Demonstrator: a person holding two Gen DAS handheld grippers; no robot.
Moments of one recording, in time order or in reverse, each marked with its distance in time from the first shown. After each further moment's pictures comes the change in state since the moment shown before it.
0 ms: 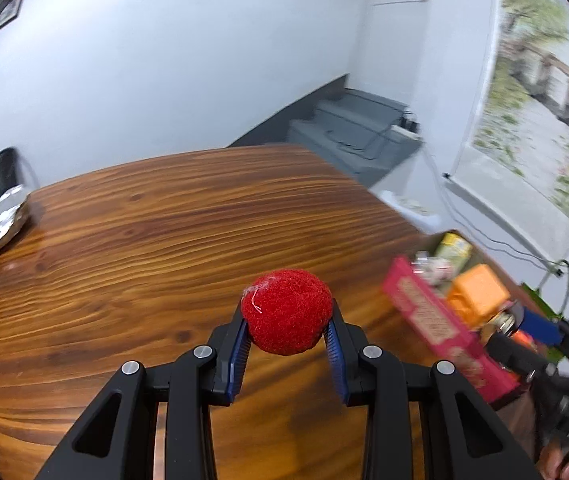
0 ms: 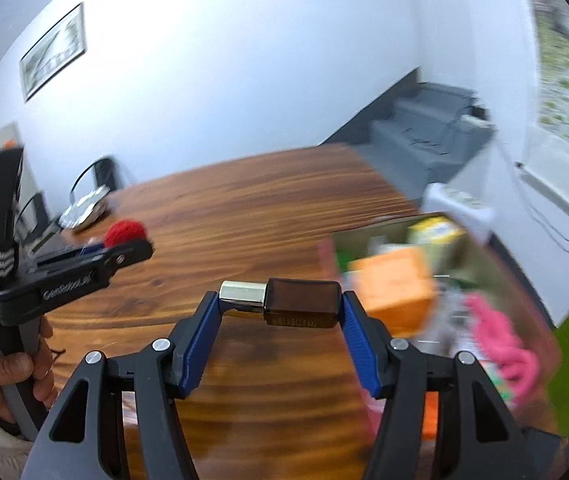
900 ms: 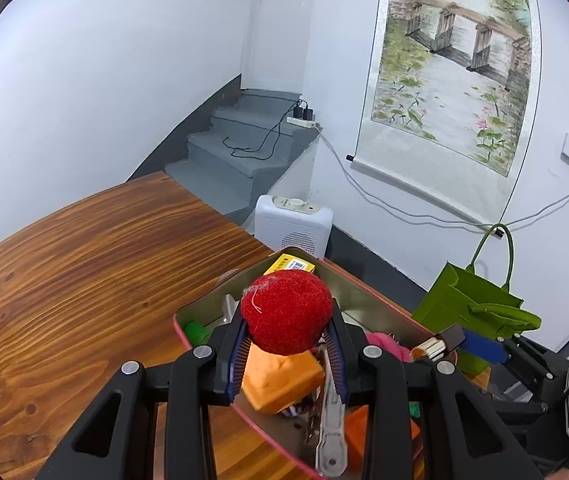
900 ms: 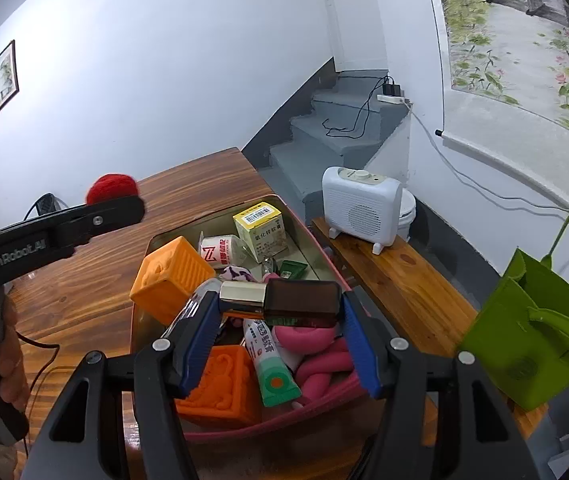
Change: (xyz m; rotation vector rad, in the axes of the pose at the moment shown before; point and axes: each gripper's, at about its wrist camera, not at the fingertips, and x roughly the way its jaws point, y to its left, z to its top) left arm 0.055 -0.182 0.038 0.209 0.001 -0.201; right arm -0.024 -0.136 -0.019 0.143 0.000 -0.151
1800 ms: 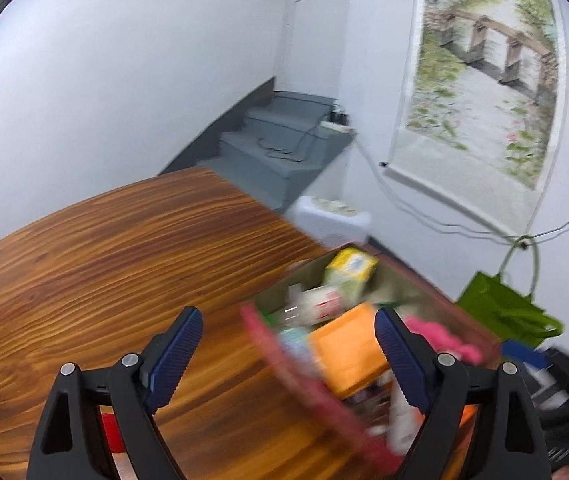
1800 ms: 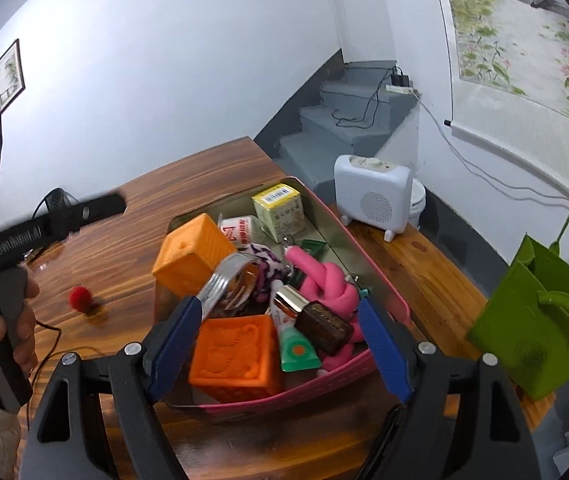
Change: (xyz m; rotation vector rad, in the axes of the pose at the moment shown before) left arm -0.026 0.072 -0.029 -0.071 -0.006 0.133; right arm -0.013 0.013 -0.016 0.005 0.026 0.041
